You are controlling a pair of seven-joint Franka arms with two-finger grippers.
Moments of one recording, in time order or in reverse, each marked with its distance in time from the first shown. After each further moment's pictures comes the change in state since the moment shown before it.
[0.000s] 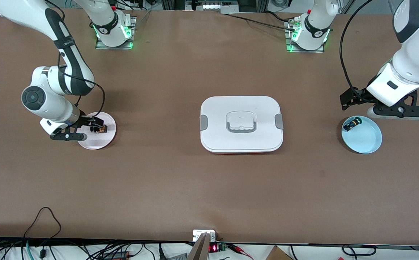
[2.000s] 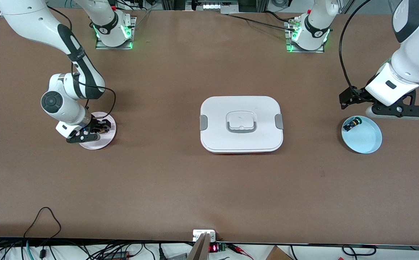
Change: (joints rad) left arm 0.000 0.000 -0.006 0.002 0.000 -0.015 0.000; right arm 0.006 0.087 0.003 -0.037 -0.017 0.182 -0.120
